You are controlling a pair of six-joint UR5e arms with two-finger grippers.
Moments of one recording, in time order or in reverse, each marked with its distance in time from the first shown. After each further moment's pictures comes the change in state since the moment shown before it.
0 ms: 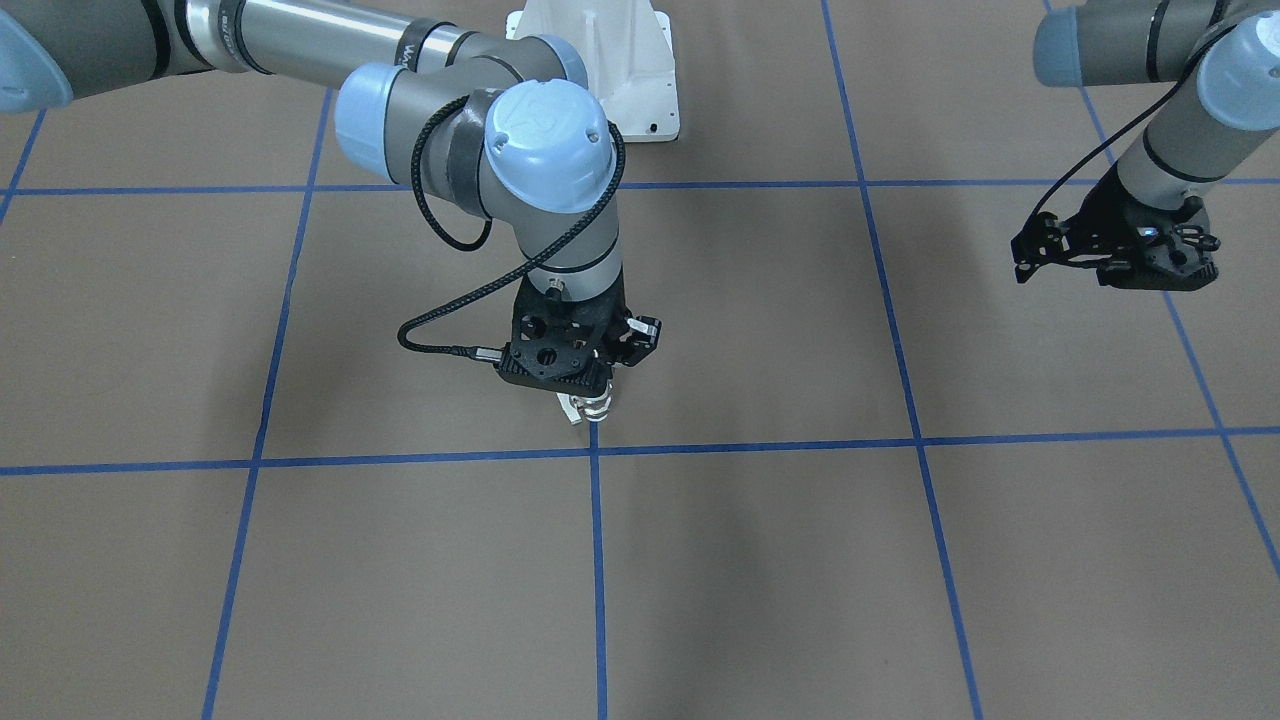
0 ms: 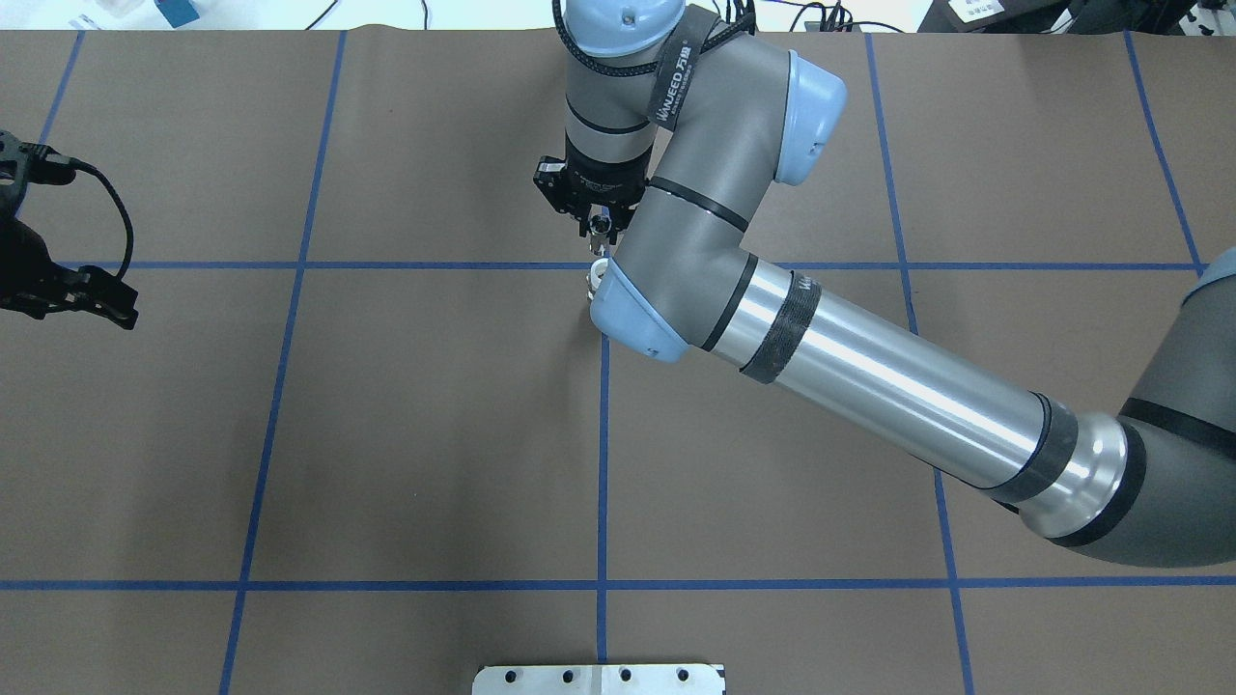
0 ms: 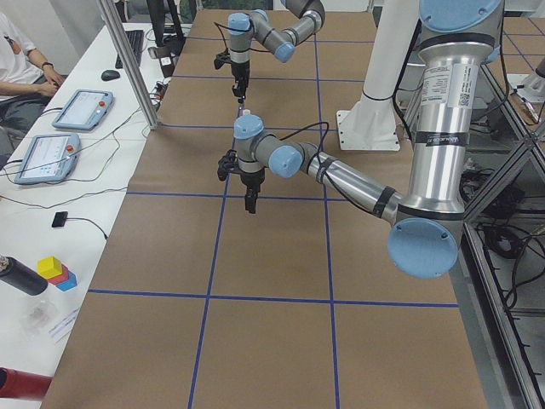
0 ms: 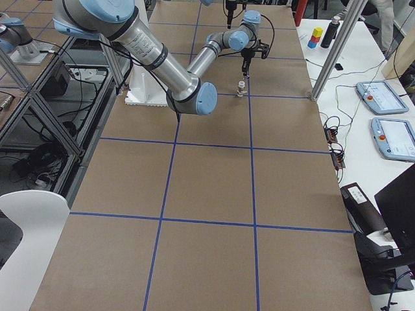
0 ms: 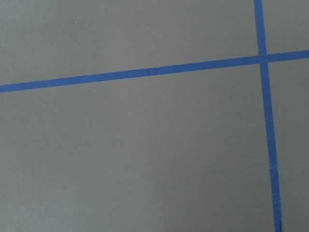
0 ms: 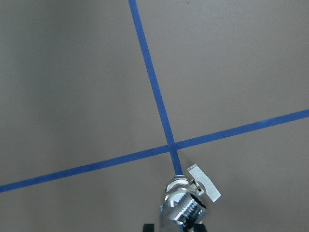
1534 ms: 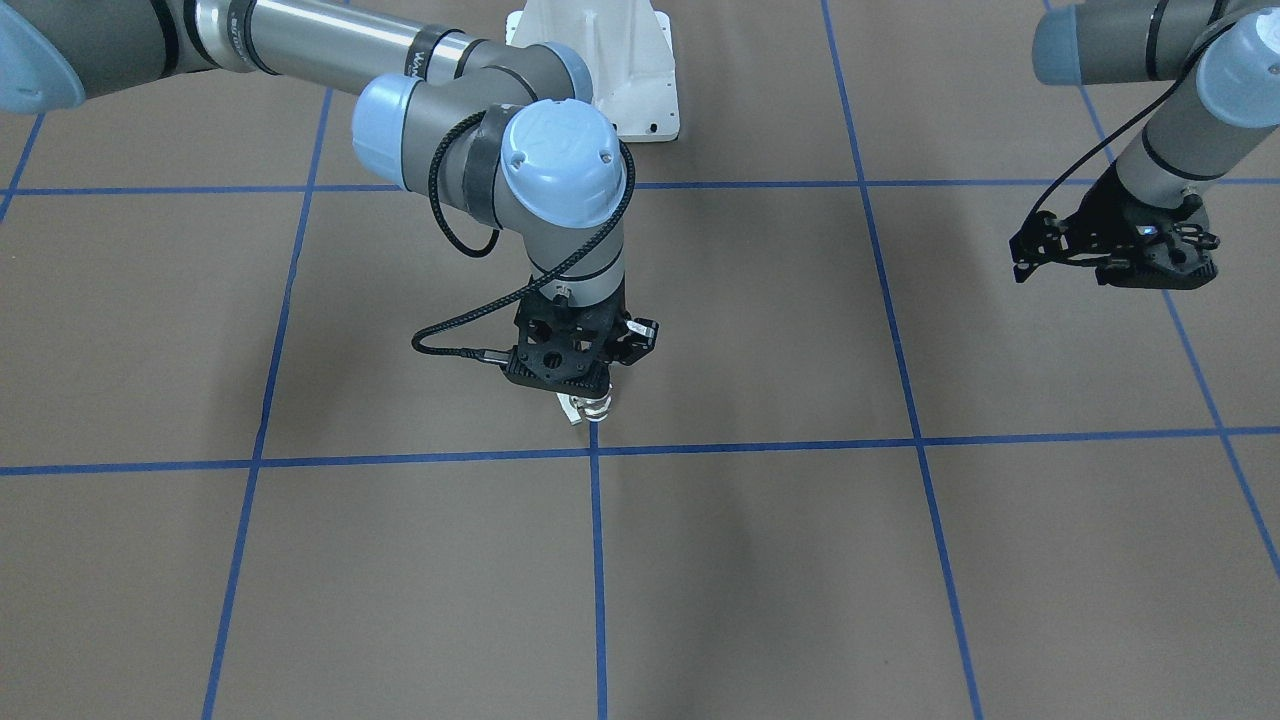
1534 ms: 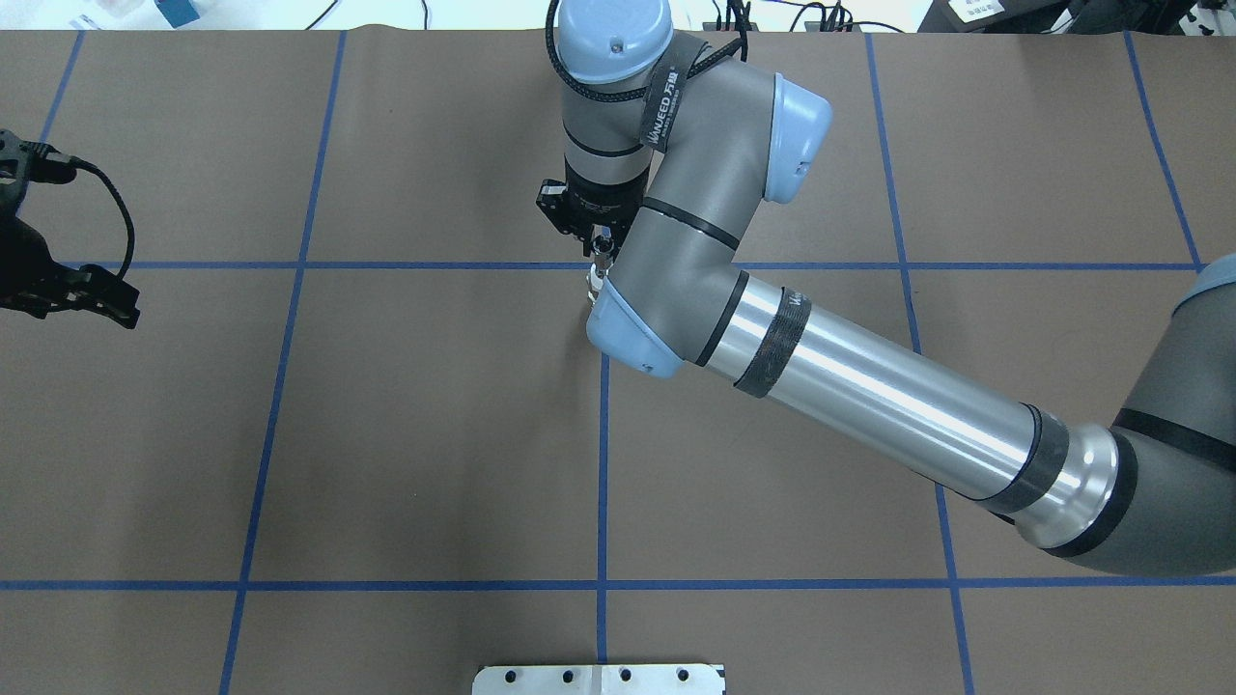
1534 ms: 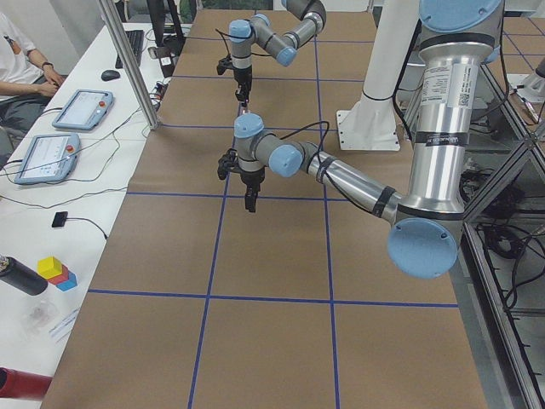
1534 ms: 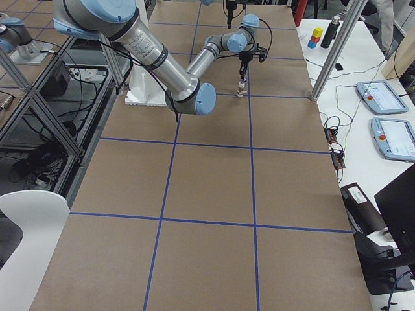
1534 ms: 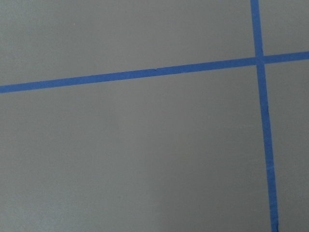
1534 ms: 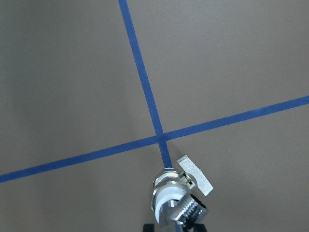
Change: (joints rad) left arm 0.001 -0.002 -0.005 0.000 -0.003 -0.003; right arm -0.019 -0.006 -0.018 -0.008 -0.003 -0.006
